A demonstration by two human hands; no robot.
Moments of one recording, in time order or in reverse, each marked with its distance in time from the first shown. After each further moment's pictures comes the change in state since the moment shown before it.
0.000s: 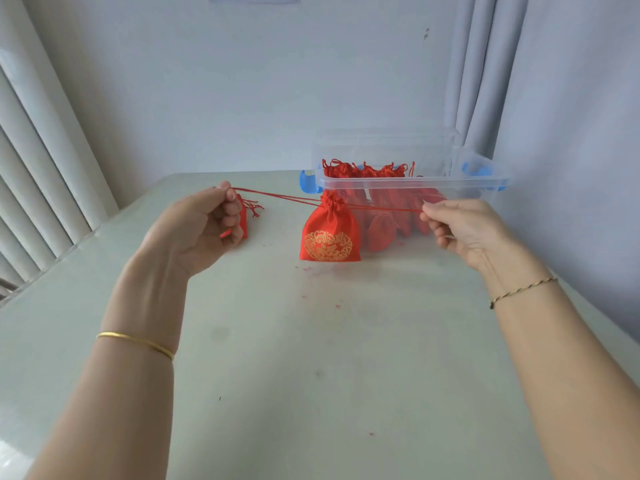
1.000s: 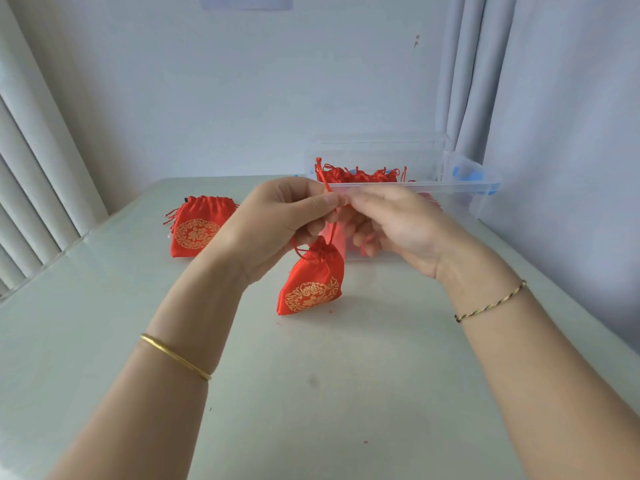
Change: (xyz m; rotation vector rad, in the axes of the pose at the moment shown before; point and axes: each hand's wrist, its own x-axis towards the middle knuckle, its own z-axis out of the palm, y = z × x) left_hand -0.030 -0.005 0.089 0.387 -0.323 0.220; right_hand -0.059 -0.044 0.055 -0.089 -0.481 -0.244
